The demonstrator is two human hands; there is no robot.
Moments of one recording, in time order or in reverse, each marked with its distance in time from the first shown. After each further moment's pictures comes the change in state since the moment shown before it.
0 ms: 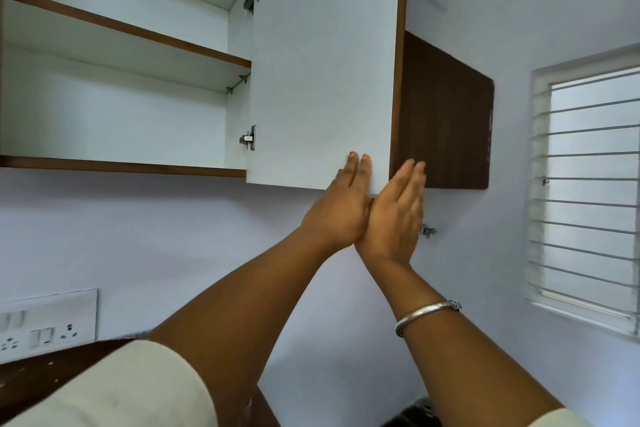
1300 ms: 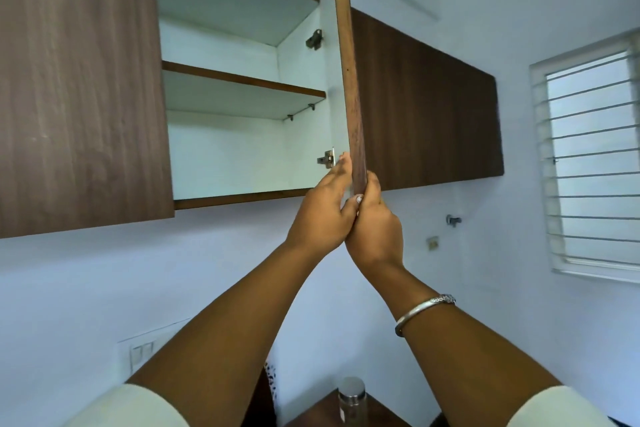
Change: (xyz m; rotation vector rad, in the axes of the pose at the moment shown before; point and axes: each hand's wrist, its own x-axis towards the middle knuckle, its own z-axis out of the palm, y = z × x) left_hand -0.142 -0.160 -0.205 -0.177 0.170 0.101; right_hand -0.122 -0.258 0.009 0.221 -0.090 -0.059
